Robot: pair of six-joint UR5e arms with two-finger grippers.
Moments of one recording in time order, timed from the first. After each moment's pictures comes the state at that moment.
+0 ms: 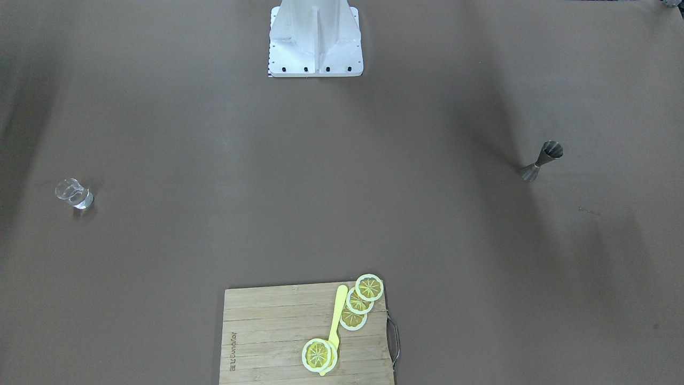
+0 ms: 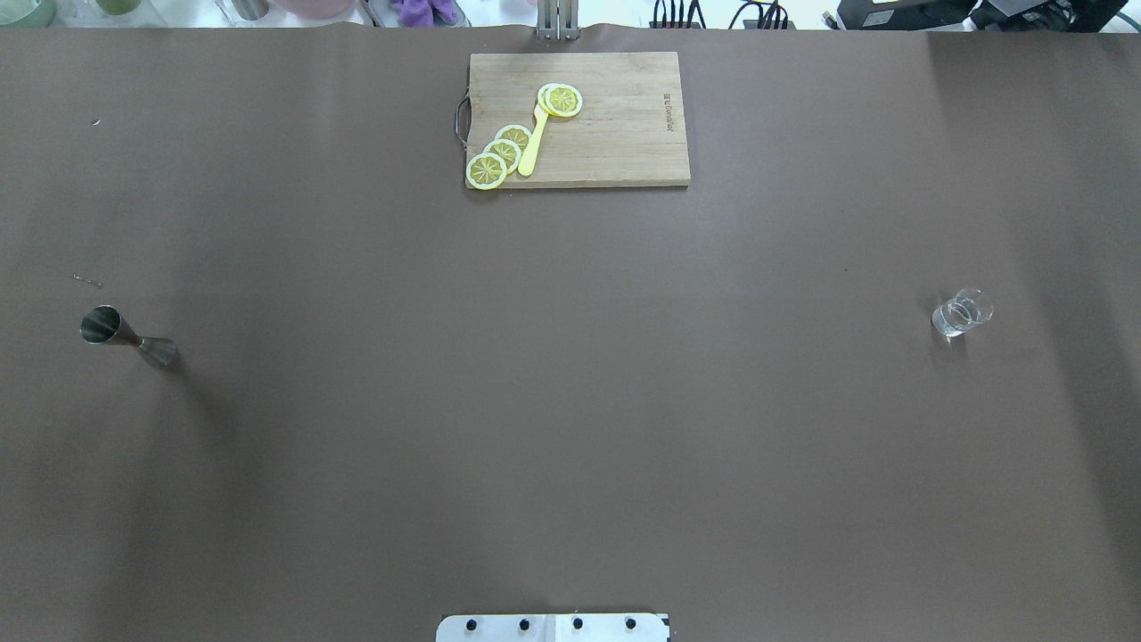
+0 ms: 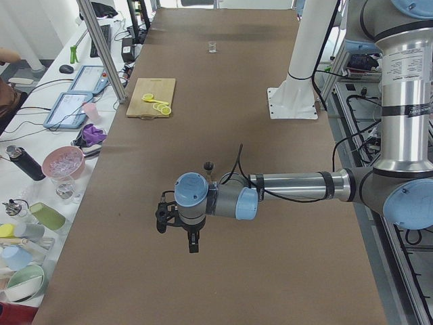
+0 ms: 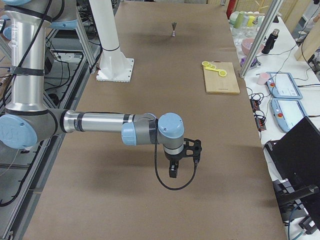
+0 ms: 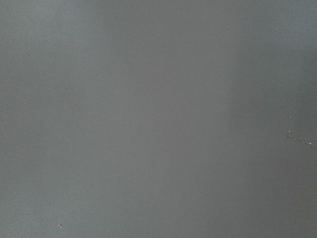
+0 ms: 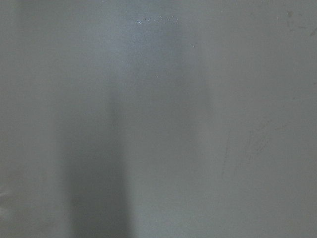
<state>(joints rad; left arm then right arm) -1.58 -1.47 -1.61 -1.74 -2.37 -0.18 1.64 -1.69 1.74 -1.47 2.32 0.16</state>
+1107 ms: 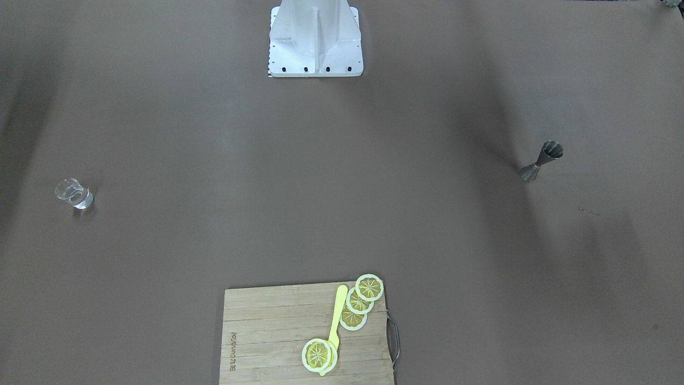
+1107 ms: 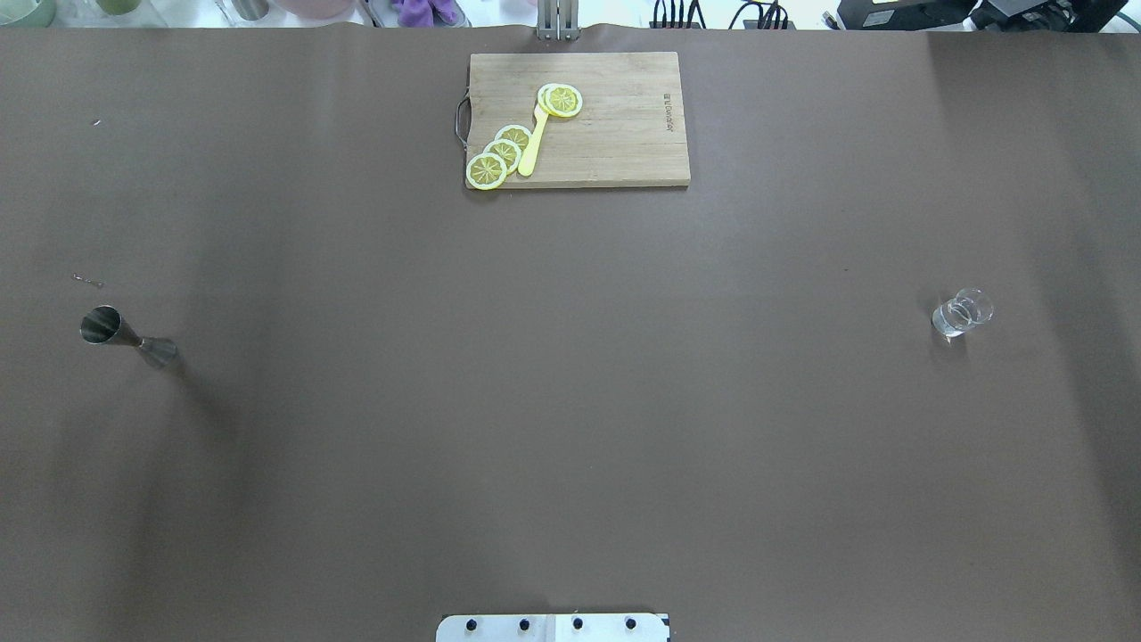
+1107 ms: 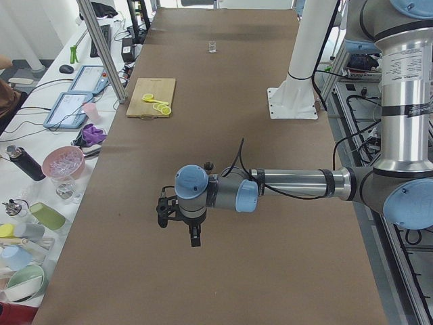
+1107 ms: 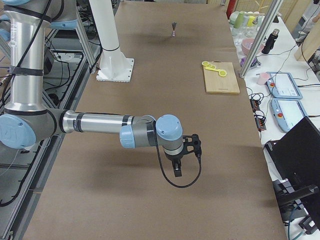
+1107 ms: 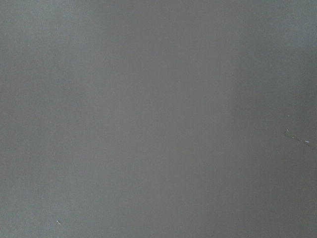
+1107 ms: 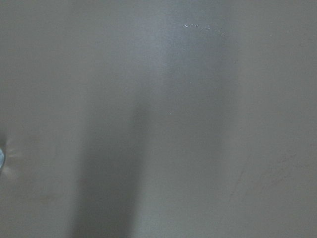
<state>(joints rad) -1.55 -1.47 -1.69 -1.66 -2.36 -0.27 1.65 -1.69 1.69 -1.41 2.39 -0.13</state>
